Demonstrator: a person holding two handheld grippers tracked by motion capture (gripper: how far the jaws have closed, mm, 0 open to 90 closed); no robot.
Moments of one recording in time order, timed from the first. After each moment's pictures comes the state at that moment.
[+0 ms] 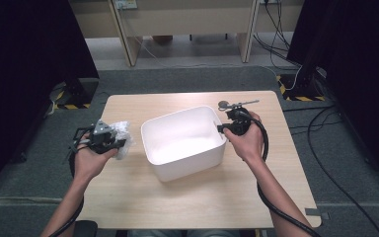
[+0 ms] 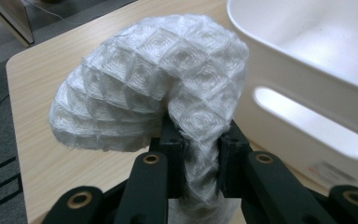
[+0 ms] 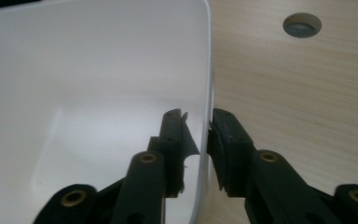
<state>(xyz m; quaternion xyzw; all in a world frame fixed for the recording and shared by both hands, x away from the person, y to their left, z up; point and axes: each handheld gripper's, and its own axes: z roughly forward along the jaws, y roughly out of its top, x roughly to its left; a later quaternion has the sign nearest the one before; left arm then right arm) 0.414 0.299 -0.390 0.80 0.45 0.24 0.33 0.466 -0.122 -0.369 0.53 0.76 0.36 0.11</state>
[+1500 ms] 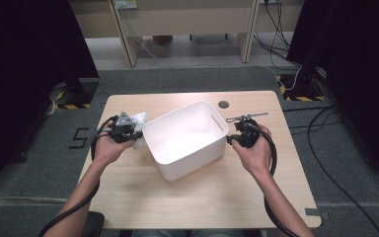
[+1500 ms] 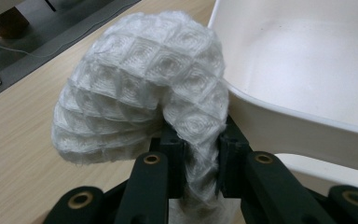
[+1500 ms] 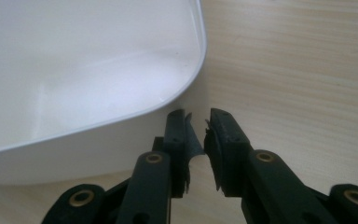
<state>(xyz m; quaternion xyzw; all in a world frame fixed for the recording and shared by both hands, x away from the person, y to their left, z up) 0.457 0.265 -0.407 0.84 0.35 0.23 0.34 0.437 -0.138 -0.384 0.57 0.75 0.33 0.12</state>
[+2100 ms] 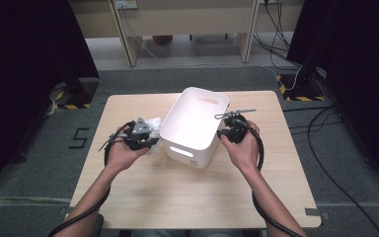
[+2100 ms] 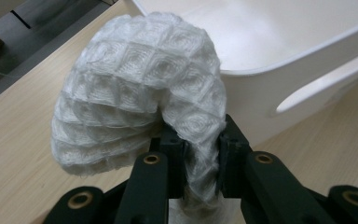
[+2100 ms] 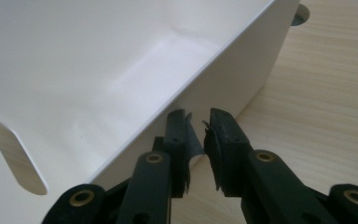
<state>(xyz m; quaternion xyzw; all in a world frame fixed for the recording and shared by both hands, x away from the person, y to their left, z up) 0.437 0.212 -0.404 0.86 0.30 0.22 0.35 0.453 -0.113 -0.387 0.55 0.75 0.34 0.14</state>
